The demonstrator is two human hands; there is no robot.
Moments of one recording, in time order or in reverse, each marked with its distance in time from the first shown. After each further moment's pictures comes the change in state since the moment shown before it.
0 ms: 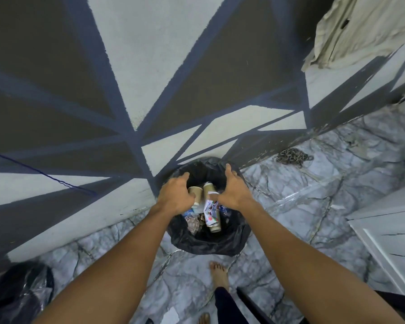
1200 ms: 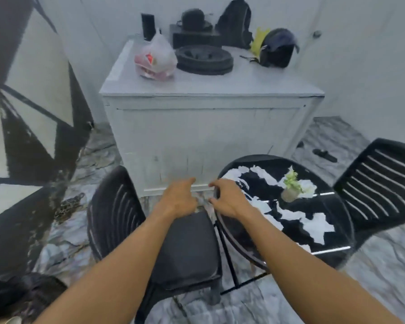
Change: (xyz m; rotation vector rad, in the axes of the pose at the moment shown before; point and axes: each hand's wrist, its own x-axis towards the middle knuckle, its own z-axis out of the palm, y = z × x) left_hand -0.519 0.378 0.259 0.247 -0.483 1.342; right_hand -0.697 0.330 0.019 0.299 0.949 0.752
